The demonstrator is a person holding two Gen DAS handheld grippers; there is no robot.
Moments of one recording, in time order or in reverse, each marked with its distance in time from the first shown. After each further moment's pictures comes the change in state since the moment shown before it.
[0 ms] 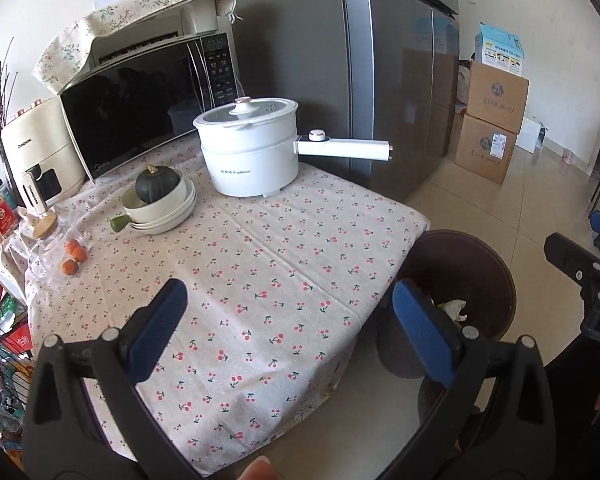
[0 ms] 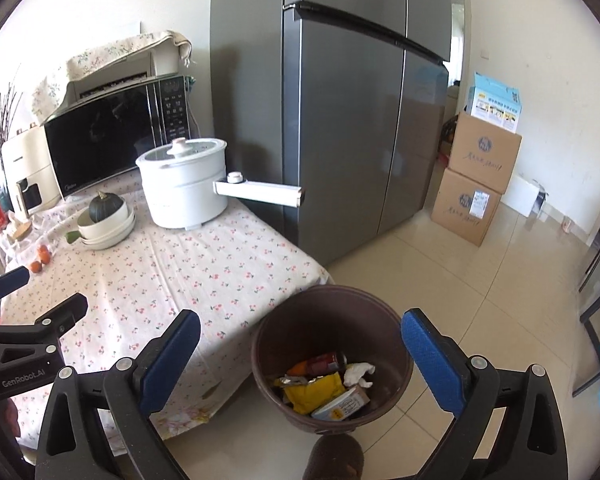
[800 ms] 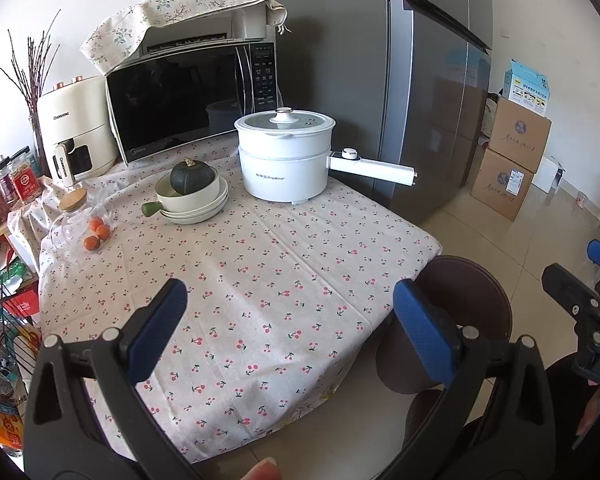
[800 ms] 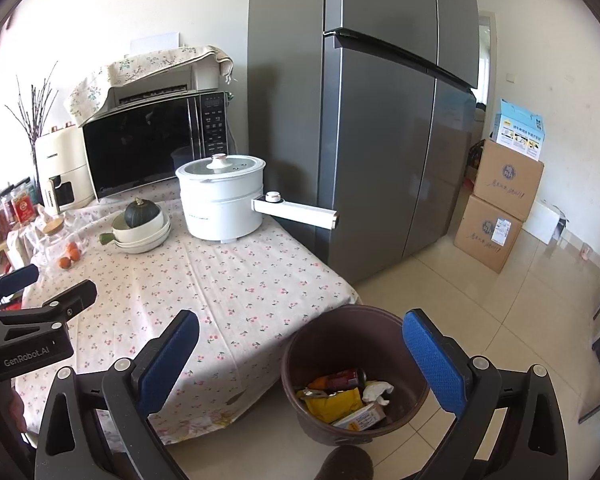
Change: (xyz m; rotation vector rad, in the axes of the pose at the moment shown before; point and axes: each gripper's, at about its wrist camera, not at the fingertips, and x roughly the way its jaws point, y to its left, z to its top) left arm -0.024 0.024 -0.008 -0.136 -0.028 0.059; right arm -0.023 0.022 0.004 -0.065 -0.054 0.102
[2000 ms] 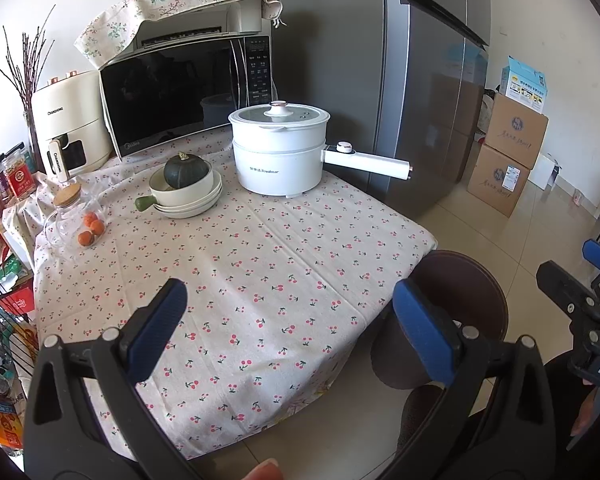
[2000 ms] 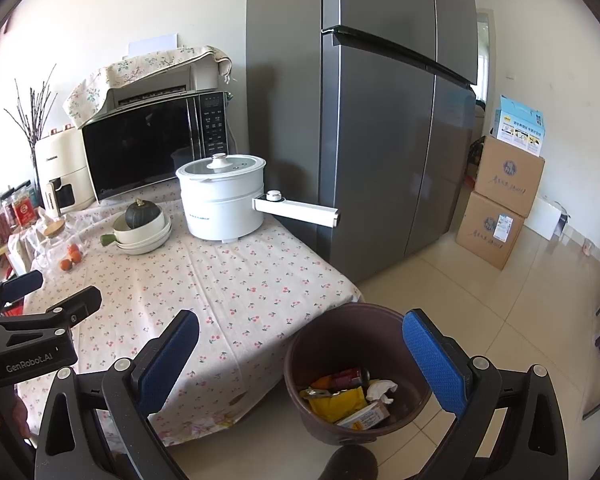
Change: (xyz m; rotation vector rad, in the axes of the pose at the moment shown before) left arm 0.002 -0.003 0.001 -0.001 0.022 -0.017; right arm 0.002 -0.001 0.000 0.012 0.002 0.002
